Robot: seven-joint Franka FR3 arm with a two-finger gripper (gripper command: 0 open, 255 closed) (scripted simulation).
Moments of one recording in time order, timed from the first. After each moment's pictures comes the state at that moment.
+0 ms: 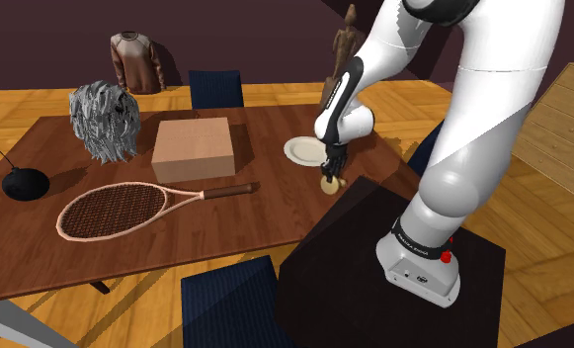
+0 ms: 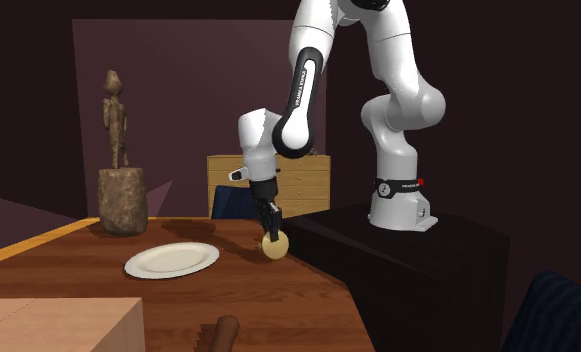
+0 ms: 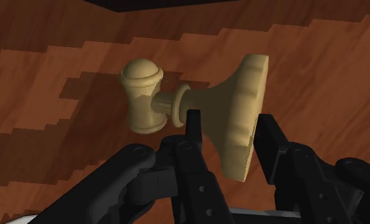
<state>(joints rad) -0.16 0.27 -0.28 -2.66 0.11 2.77 -0.39</state>
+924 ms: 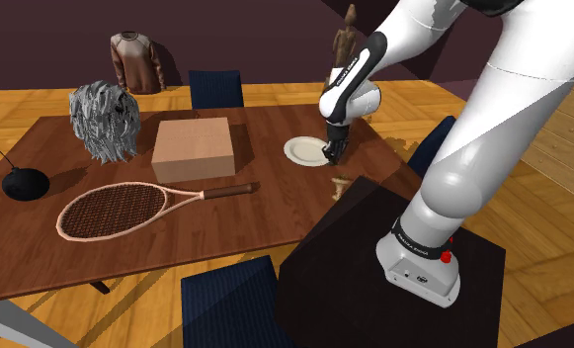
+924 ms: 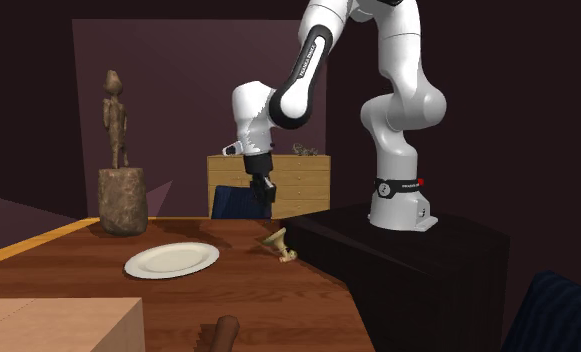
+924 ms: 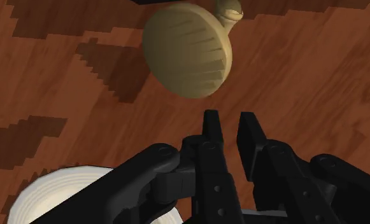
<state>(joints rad) -0.12 0.07 -0.35 -2.64 -0.02 2.56 -0.30</state>
